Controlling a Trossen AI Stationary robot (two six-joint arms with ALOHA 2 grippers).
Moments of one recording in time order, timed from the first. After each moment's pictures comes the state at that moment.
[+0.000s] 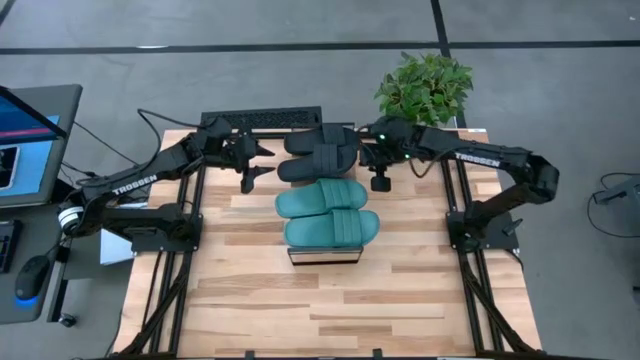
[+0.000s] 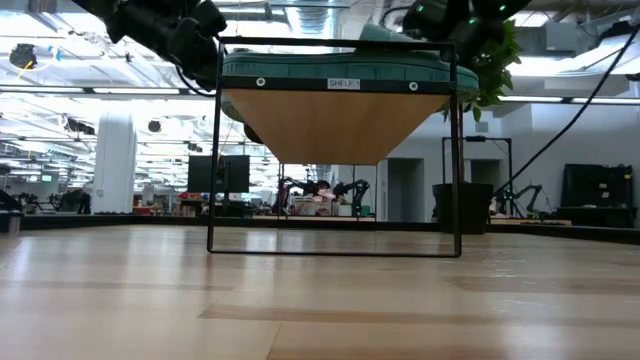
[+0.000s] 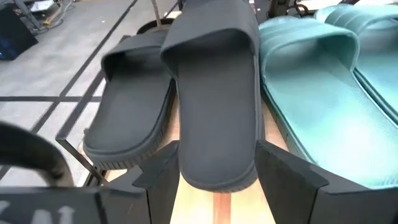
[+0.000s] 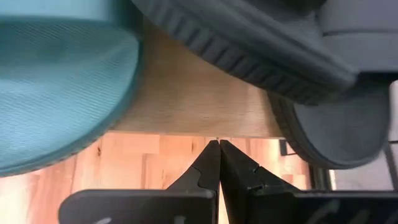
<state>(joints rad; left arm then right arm) 0.61 1.01 0.79 -0.25 0.38 0.35 -0.45 1.43 1.13 -0.61 -0.12 -0.56</state>
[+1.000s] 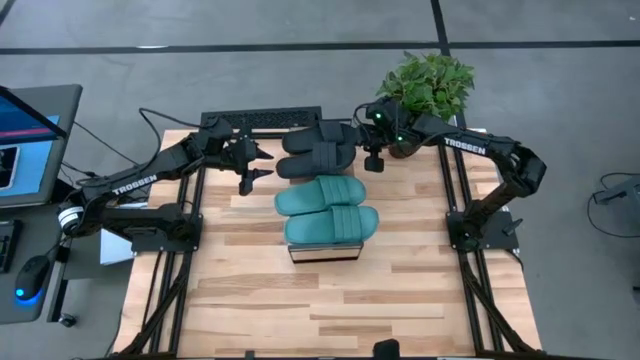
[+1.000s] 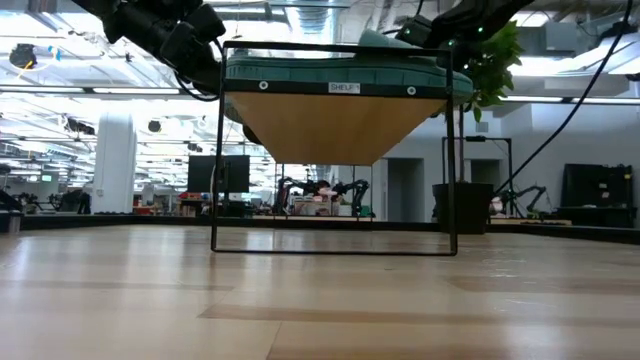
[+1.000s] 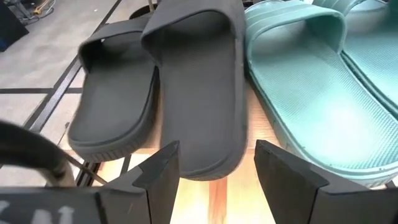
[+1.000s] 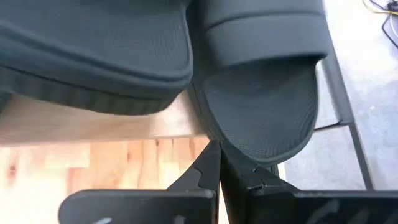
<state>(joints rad) 0.61 1.01 0.79 -0.30 0.38 0.38 -0.59 1.55 1.22 -0.53 -0.13 -0.64</state>
